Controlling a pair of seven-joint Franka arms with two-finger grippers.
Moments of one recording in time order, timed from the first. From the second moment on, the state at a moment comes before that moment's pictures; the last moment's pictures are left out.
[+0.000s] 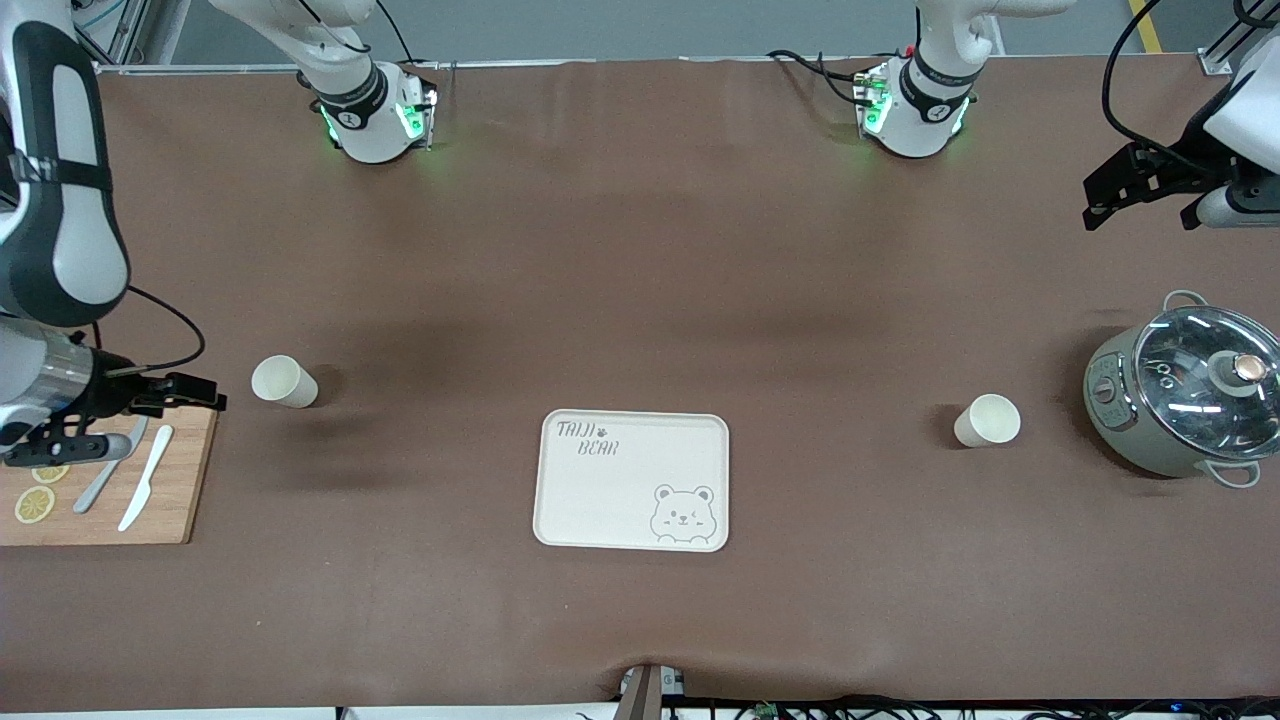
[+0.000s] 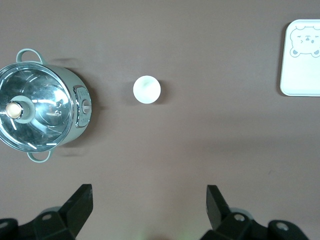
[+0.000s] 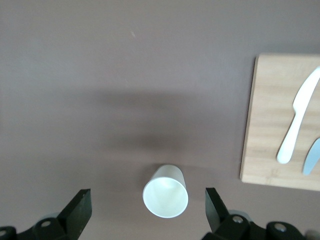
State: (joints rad) left arm -0.11 -0.10 0.01 -1.60 0.04 1.52 -0.07; right arm -0.12 0.35 -0.02 -1.59 0.13 1.89 -0.27
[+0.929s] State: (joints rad) left arm -0.10 -0.10 0.02 -1.60 0.04 1.52 -0.07; right arm -0.12 0.00 -0.02 -1.58 0.10 1.57 -0.13
